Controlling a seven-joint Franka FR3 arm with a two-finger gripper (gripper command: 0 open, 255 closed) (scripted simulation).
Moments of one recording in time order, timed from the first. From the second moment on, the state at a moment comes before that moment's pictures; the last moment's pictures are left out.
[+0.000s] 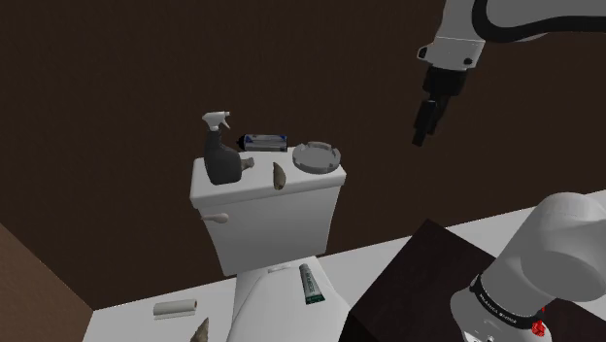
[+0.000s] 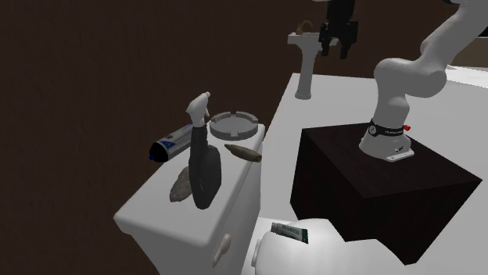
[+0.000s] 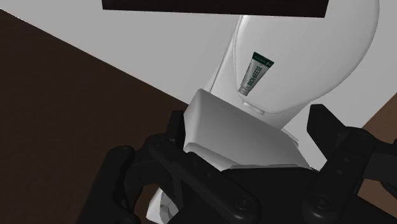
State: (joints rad) arm 0.00 -0.76 -0.06 -2.39 0.02 1.59 -0.15
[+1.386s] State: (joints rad) arm -0.03 -0.17 0.26 -2.17 0.02 2.01 0.49
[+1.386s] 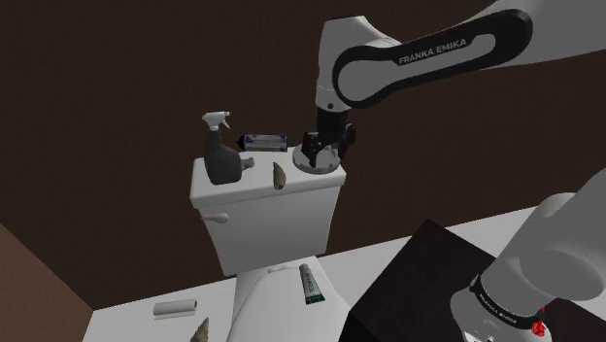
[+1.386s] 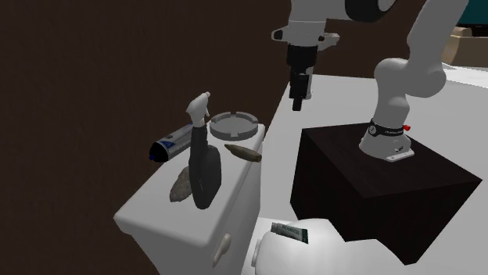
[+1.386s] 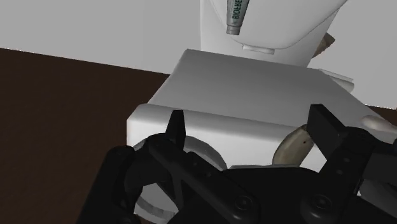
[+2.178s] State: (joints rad) arm 0.03 0.33 0.28 -1.73 -0.19 2.04 0.90
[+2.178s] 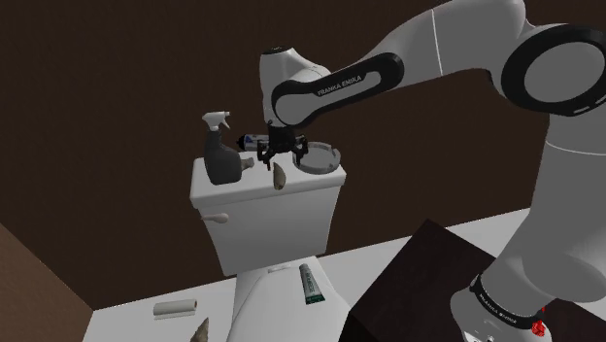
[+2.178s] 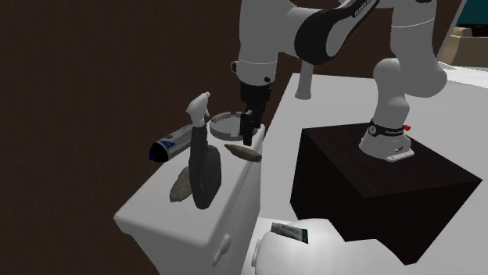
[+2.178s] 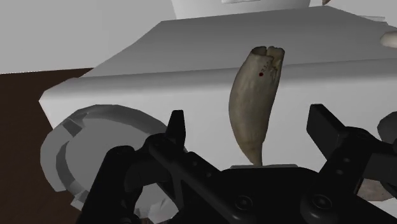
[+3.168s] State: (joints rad) arm 0.05 0.46 0.25 -1.67 -0.24 2.11 0.96
